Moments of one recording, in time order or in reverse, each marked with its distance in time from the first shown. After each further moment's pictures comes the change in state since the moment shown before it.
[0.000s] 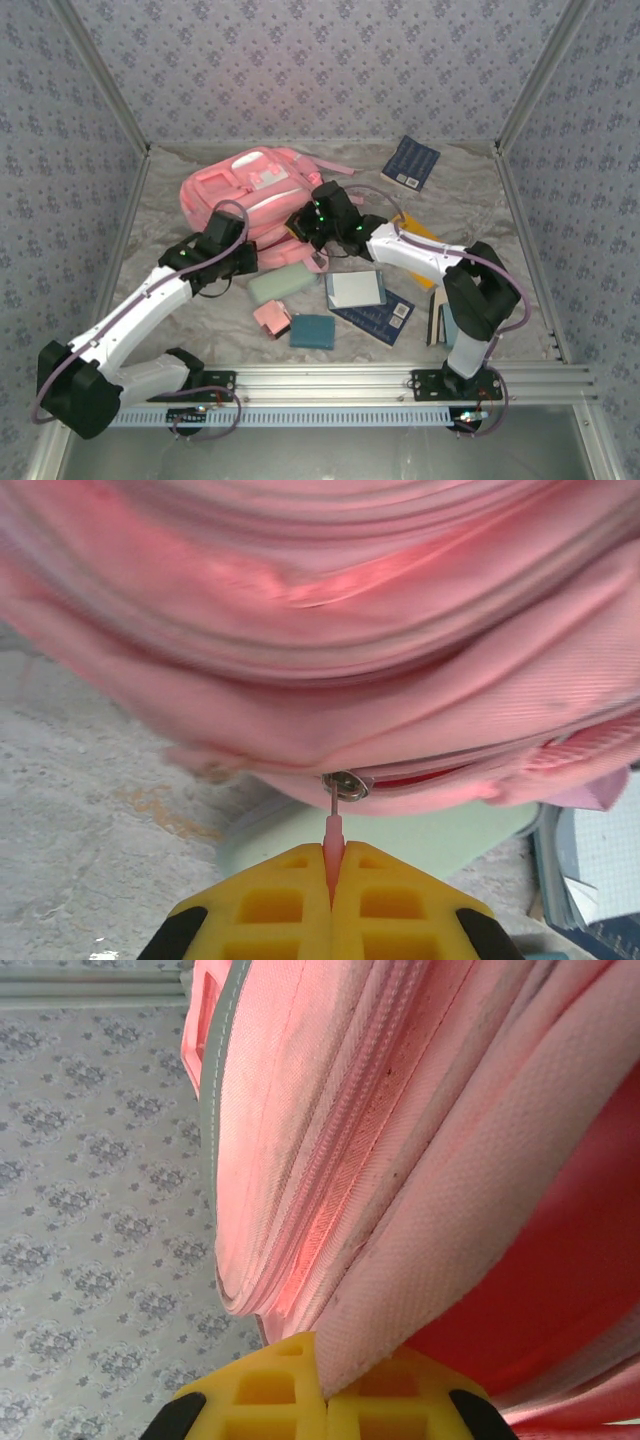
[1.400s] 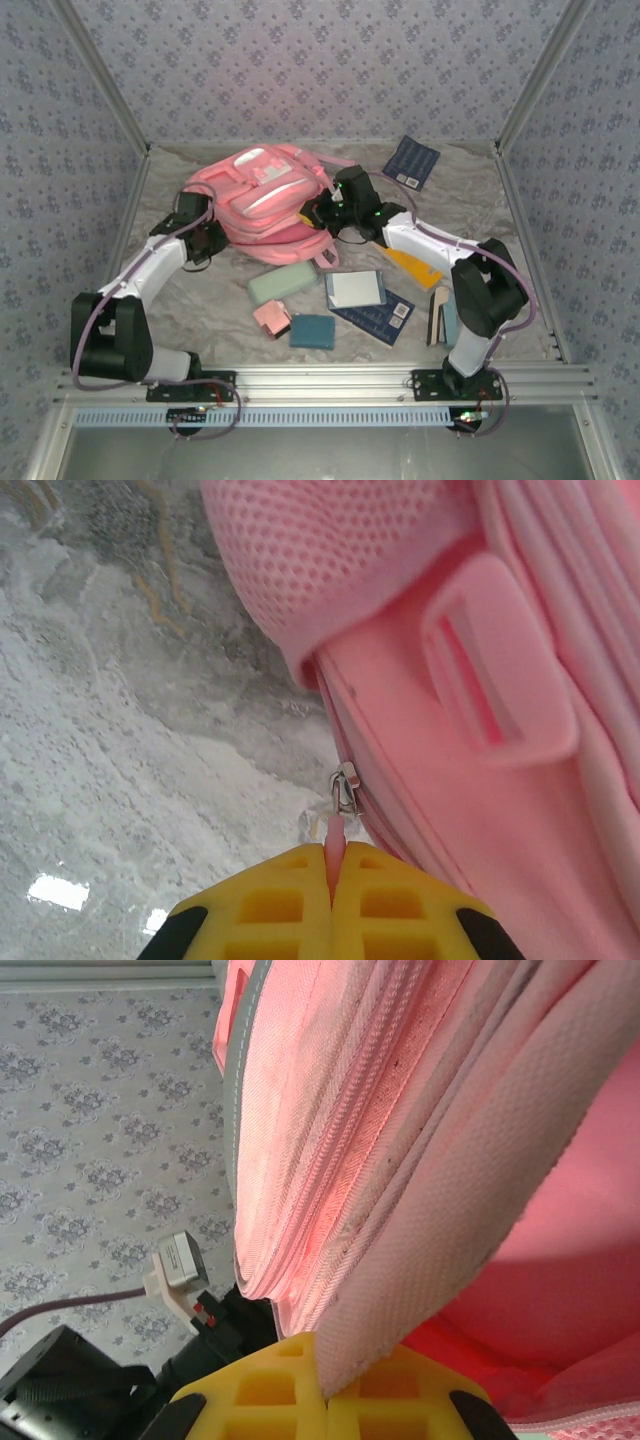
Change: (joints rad) left arm 0.399 0.290 0.034 0.151 0.053 -0.060; right arm -0.138 -0.013 0.002 0.001 -0.216 -0.102
